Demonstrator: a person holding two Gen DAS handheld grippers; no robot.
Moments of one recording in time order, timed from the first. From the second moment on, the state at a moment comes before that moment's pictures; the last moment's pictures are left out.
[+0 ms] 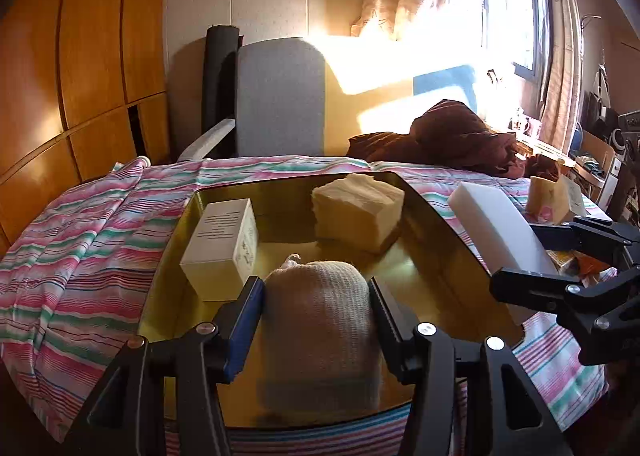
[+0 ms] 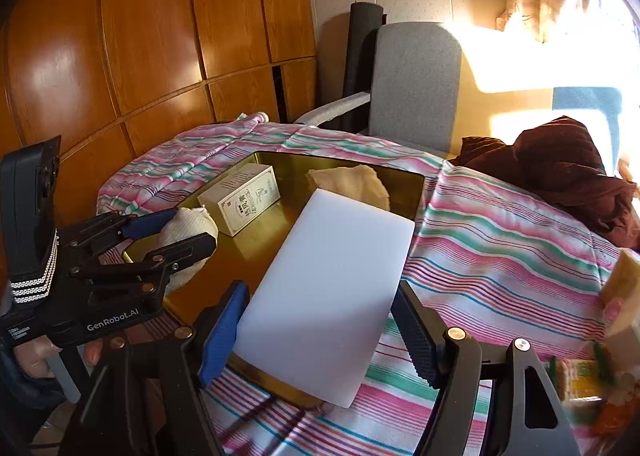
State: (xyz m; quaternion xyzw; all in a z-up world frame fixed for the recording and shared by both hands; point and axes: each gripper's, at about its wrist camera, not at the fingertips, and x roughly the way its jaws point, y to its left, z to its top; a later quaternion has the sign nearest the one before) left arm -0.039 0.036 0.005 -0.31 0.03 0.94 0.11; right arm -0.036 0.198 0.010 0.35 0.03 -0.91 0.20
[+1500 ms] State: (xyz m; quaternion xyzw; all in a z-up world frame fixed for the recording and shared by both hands) left arm -0.031 0.051 0.022 -0.33 -0.02 0.93 0.18; right arm 0.016 0.333 -0.012 0.35 -0.07 -0.93 0.03
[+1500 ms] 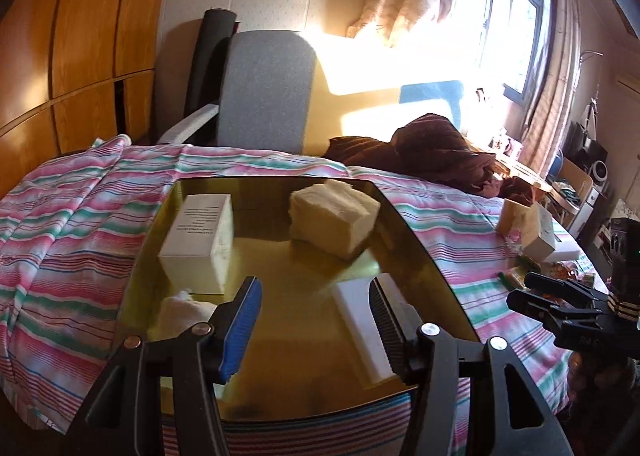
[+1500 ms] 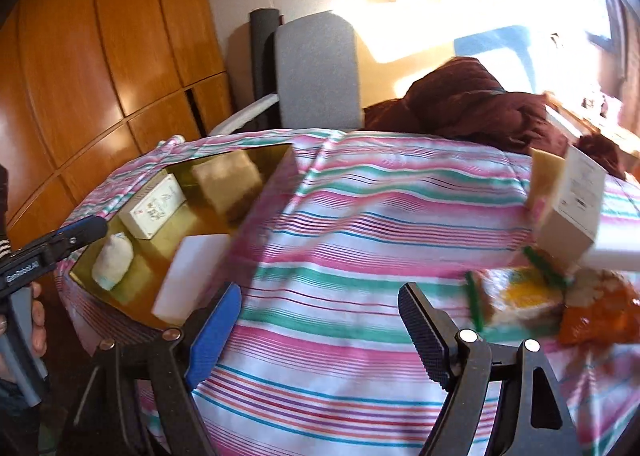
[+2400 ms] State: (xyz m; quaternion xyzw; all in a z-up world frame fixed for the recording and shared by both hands) left arm -0.041 0.395 0.030 -0.34 0.15 0.83 0.42; right arm 0.080 0.483 -0.069 0.29 -0.16 -0.93 -0.14
